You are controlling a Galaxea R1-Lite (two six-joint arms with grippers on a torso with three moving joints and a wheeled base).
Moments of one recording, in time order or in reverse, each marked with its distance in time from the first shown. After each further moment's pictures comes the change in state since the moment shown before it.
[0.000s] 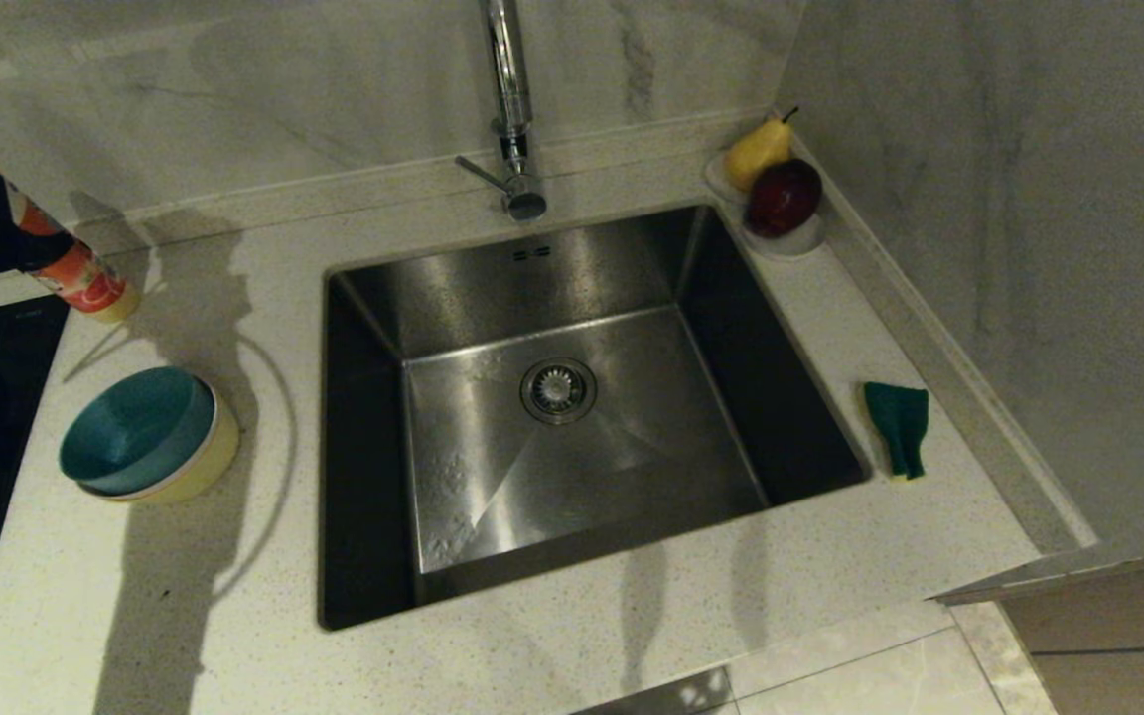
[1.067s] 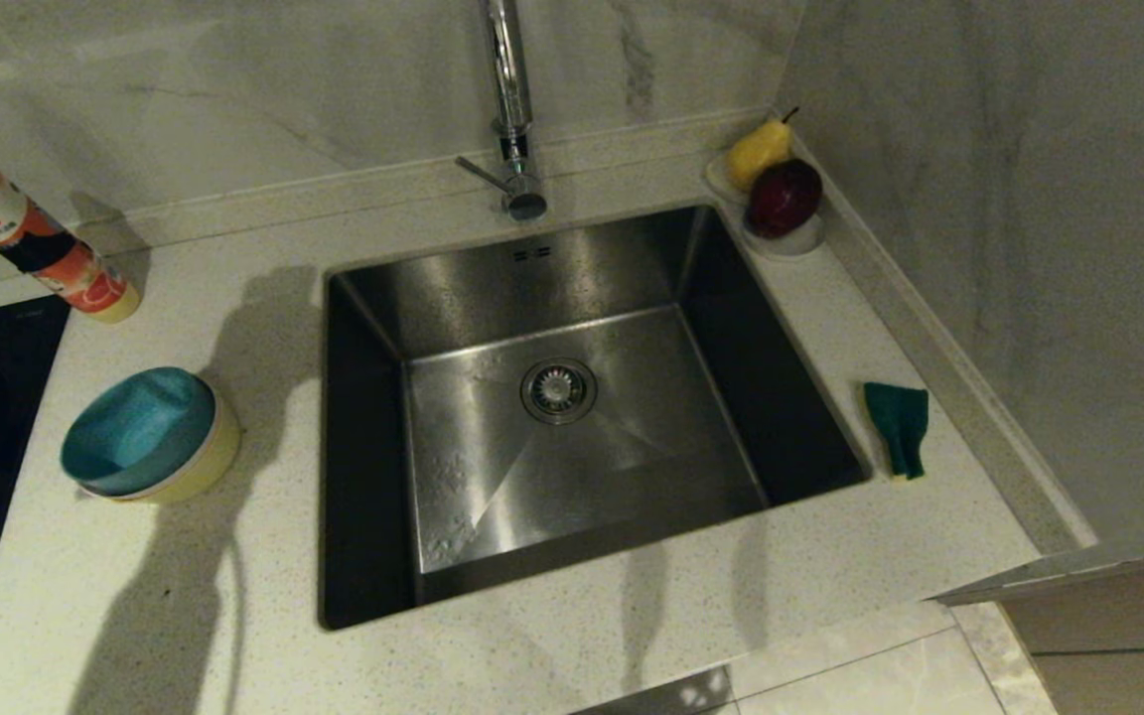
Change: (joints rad) left arm -0.346 -0.667 0.615 -0.339 0.140 -0.002; right arm 0.000 0.000 0.000 0.000 0.000 0.000
